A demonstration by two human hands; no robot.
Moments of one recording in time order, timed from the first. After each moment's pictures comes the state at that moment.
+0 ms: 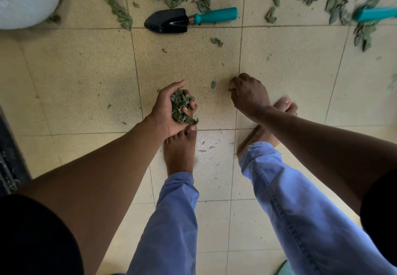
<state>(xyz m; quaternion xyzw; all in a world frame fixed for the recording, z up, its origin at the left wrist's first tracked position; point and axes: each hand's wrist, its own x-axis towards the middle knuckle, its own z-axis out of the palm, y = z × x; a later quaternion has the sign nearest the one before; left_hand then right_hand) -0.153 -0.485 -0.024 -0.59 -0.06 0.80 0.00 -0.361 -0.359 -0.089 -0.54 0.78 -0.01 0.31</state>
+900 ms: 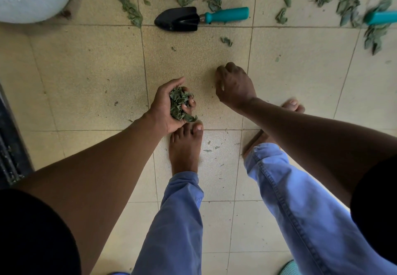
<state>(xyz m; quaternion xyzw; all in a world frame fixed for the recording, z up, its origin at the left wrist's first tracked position) -0.134 -0.499 -0.026 -0.60 -0.05 0.80 0.00 -0.319 -0.408 -0.088 -0.56 0.78 -0.02 0.29</state>
